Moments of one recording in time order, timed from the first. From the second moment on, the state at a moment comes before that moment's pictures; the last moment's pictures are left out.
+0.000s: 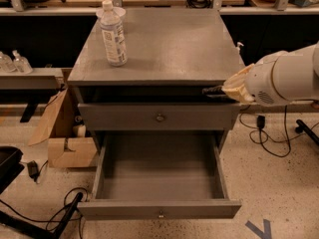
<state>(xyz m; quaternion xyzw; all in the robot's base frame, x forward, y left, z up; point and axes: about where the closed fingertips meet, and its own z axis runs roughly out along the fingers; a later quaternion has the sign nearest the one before) 0.537 -0.187 0.908 -0.46 0.79 -0.04 0.41</state>
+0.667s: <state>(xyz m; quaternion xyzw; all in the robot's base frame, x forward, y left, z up) 0.579 -0.176 0.930 -0.49 0.77 -0.05 0.40</state>
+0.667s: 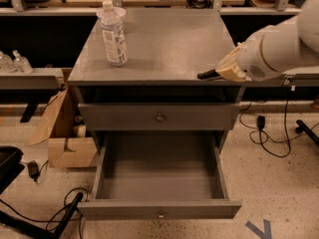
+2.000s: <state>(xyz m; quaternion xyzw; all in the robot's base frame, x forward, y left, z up) 0.775 -0.139 0.828 -0.62 0.71 0.05 0.33</state>
